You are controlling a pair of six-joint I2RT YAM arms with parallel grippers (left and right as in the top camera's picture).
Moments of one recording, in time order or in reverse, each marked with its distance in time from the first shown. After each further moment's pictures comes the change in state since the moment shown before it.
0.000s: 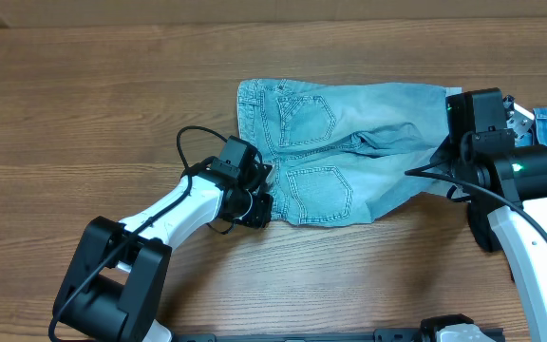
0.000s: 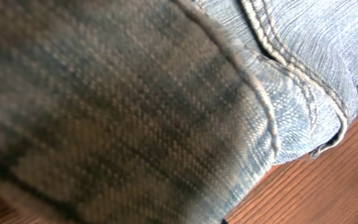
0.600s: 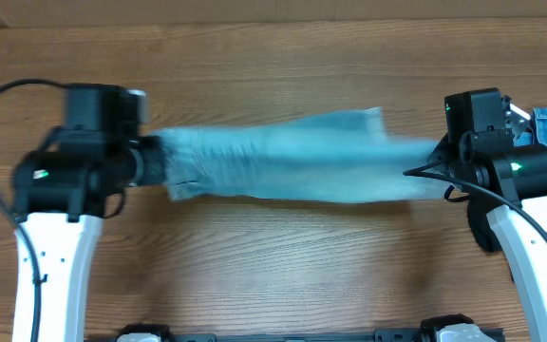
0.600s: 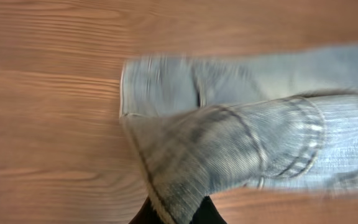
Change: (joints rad) left arm 0.415 -0.449 0.550 -0.693 -0.365 0.000; right arm 0.003 0.008 0.000 0.001 -0.047 0.000
